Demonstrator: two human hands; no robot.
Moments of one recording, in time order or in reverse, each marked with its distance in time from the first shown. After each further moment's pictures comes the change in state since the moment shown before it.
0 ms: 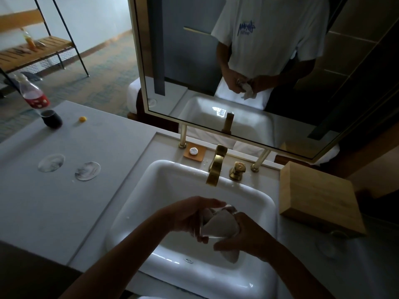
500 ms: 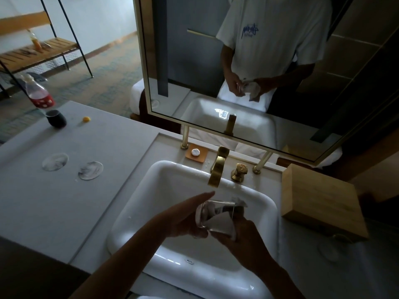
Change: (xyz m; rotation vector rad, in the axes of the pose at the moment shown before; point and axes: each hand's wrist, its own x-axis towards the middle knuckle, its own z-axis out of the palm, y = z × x) left_hand -0.001 -0.017 -0.002 -0.214 0.142 0.099; right_hand 0.000 0.014 0.029 -0.256 0.416 -0.164
